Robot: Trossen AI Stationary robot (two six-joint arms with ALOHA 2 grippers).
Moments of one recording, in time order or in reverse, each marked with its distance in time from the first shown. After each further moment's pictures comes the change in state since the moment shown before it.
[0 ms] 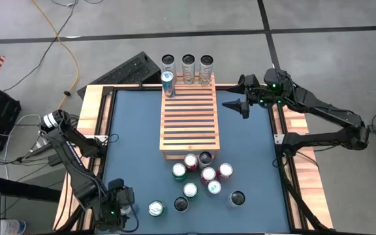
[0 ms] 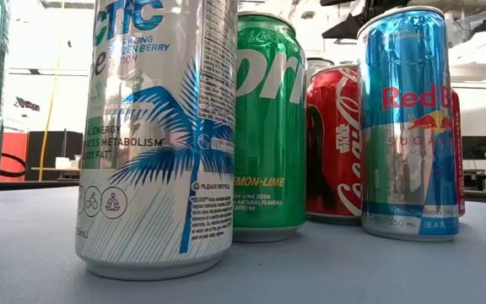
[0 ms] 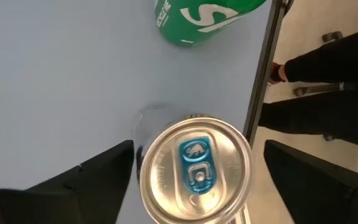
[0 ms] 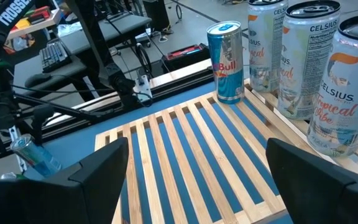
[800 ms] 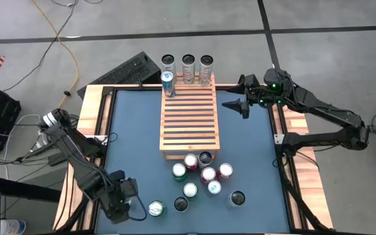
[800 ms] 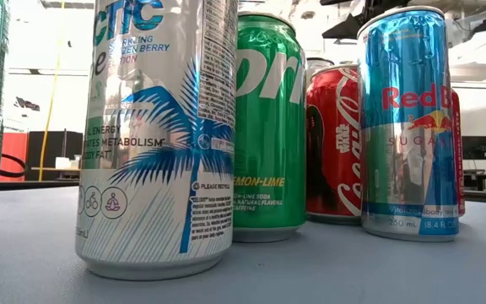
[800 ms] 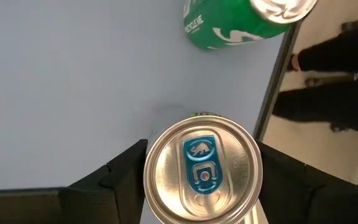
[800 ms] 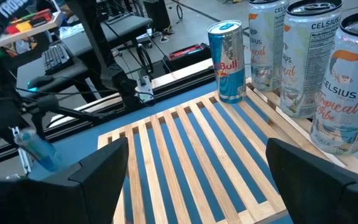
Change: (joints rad) left arm 0.131 -0.017 0.115 -0.199 0.111 0.064; right arm 0.000 0.000 0.000 0.000 -0.005 0.017
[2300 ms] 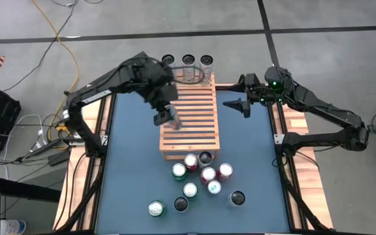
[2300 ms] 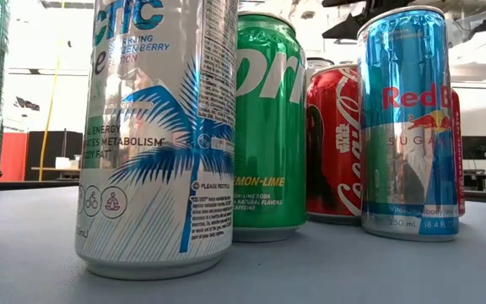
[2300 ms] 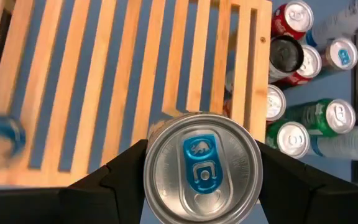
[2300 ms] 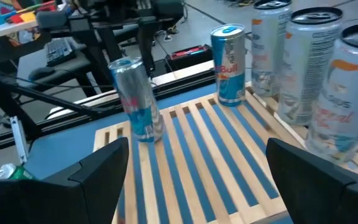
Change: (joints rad) left arm 1.170 0.228 0.724 -0.310 0.284 1.240; right arm -0.033 0.000 0.000 0.000 -0.050 -0.071
